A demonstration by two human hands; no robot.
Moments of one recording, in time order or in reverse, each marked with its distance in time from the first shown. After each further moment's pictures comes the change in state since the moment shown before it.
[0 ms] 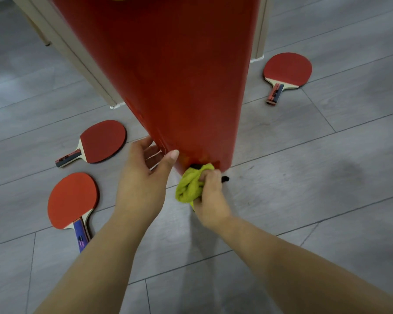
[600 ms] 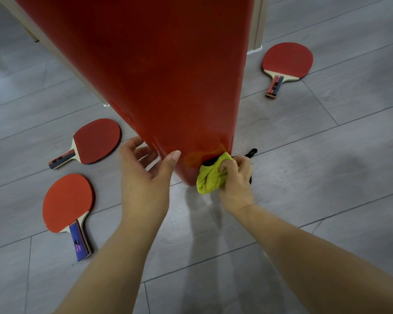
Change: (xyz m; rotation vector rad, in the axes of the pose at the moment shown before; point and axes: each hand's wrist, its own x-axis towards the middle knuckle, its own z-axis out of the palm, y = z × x) left_hand 0.004 -0.011 0.020 -0.154 0.074 0.010; right_hand 0.023 0.035 -0.035 -0.164 0.273 -0.081
